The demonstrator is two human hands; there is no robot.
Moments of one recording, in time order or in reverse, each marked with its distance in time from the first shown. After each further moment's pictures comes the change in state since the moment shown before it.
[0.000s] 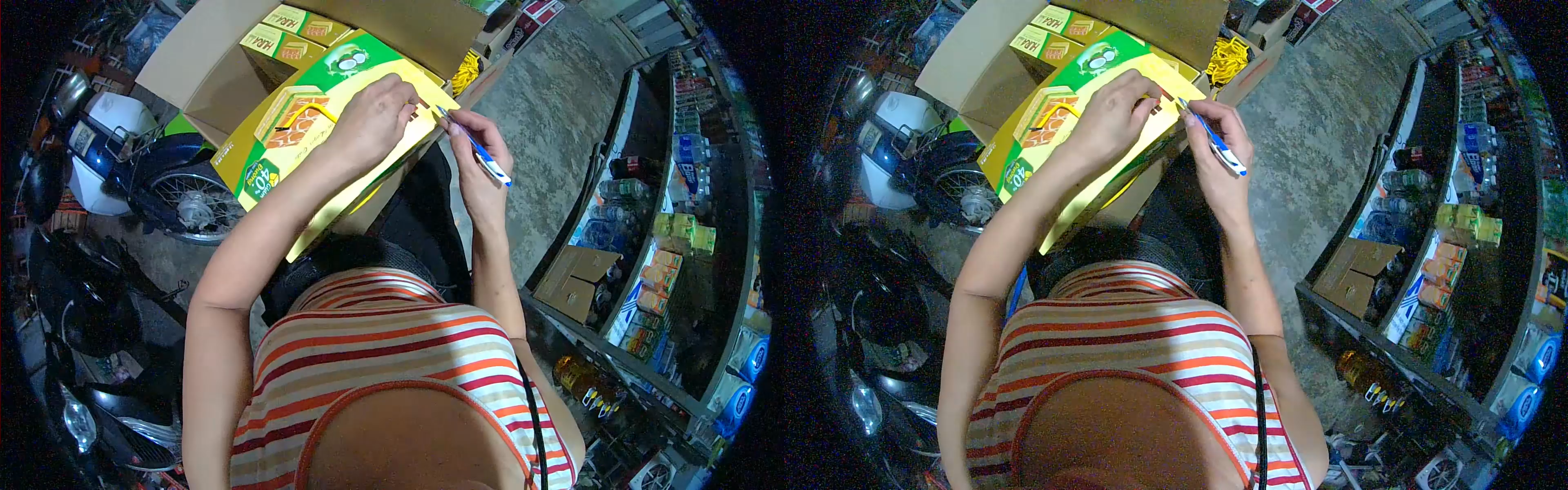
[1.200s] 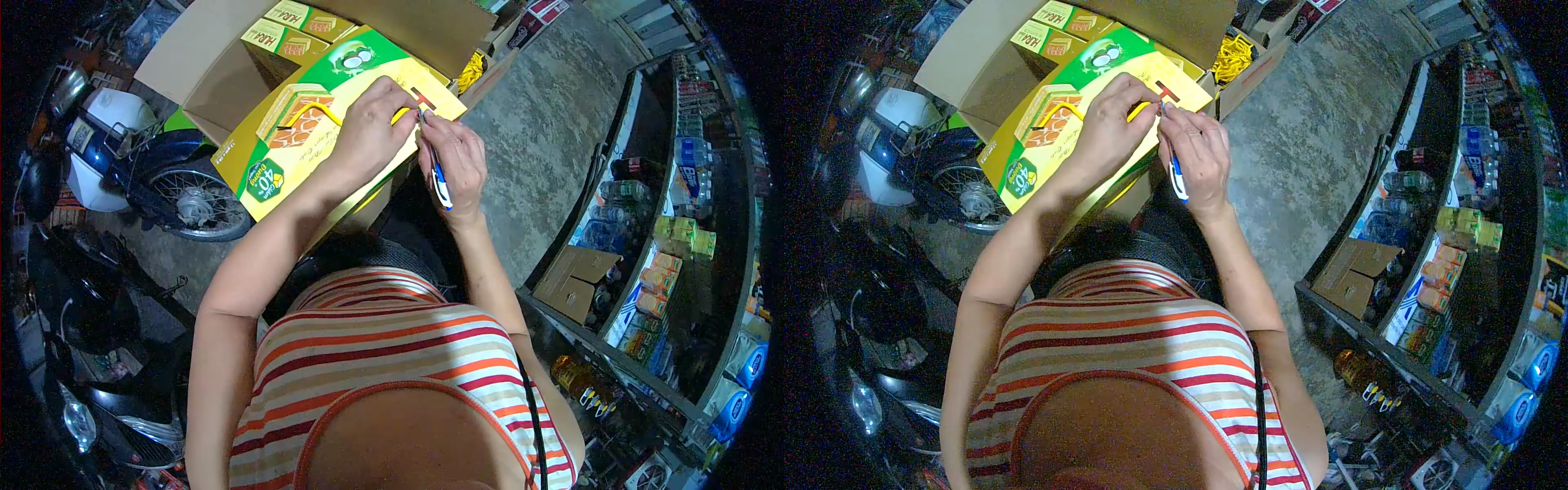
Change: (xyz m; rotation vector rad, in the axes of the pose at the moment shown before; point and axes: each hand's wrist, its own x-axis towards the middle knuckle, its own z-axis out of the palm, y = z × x) left_hand -0.013 -0.007 0.012 -0.133 0.180 -0.045; right_hand -0.002 0.016 0.024 -0.611 0.007 -0.760
